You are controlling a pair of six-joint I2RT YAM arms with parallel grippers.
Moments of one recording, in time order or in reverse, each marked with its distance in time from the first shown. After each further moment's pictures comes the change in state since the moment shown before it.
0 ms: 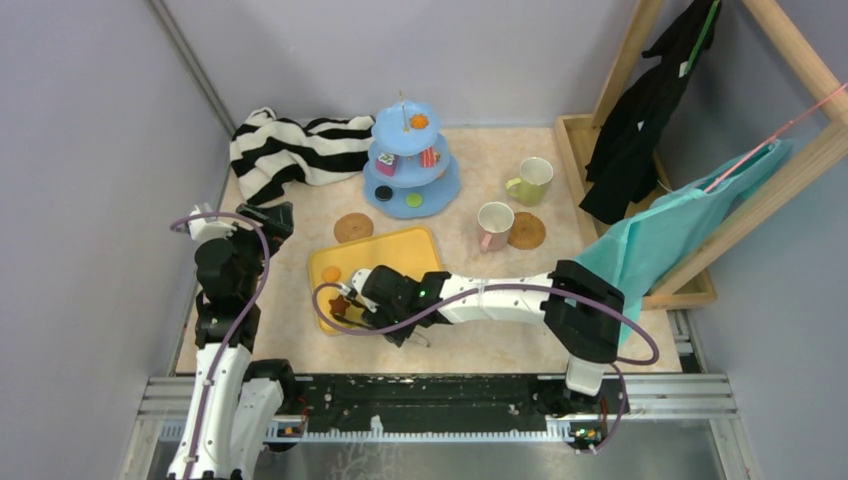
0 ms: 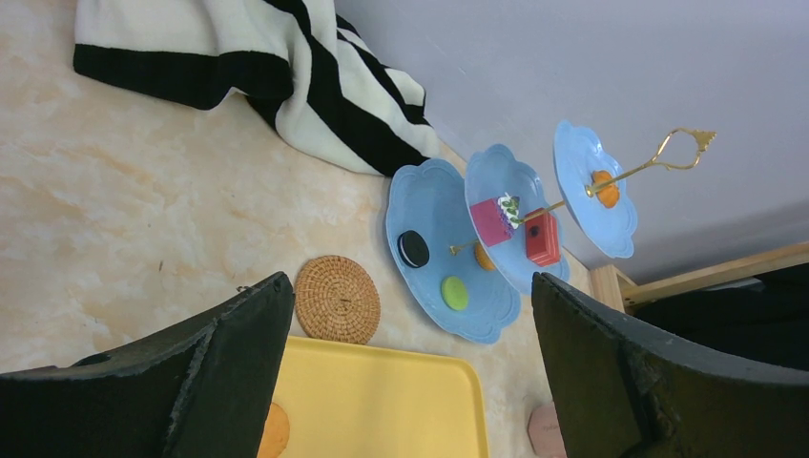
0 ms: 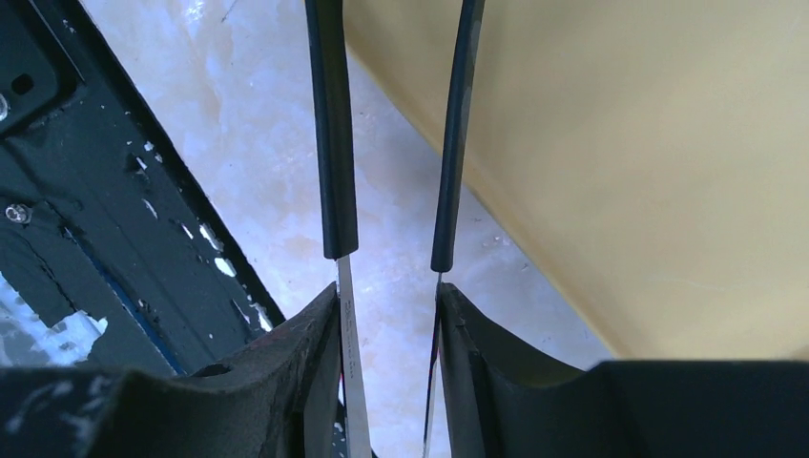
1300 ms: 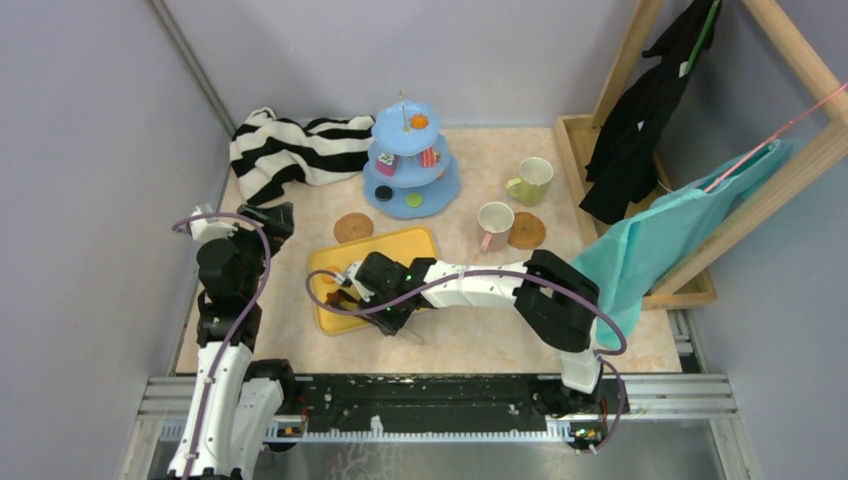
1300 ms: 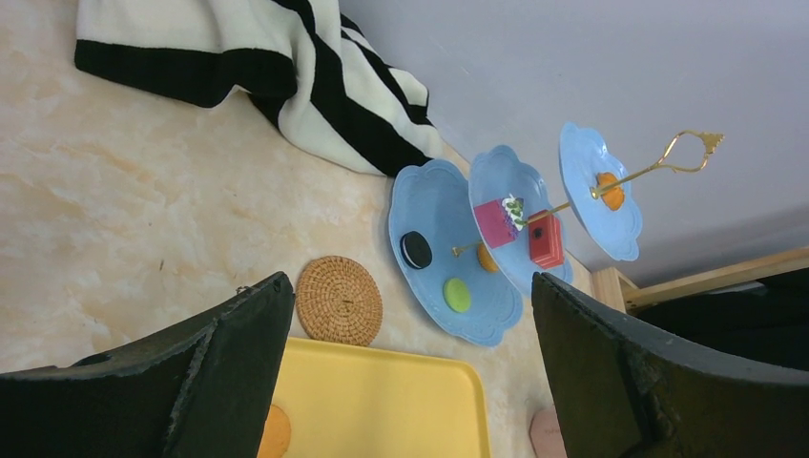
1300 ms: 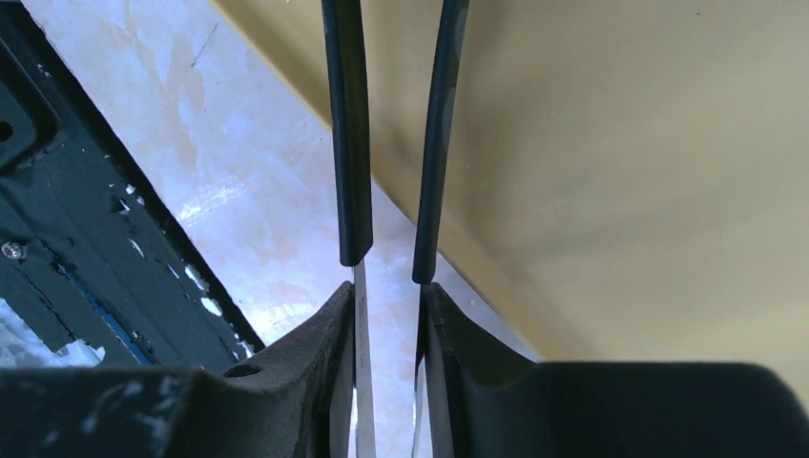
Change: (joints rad) left arm 0.000 0.008 -0.017 0.026 -0.008 -0.007; right arm -0.076 0.144 0.134 -0.056 -0.116 -0.021
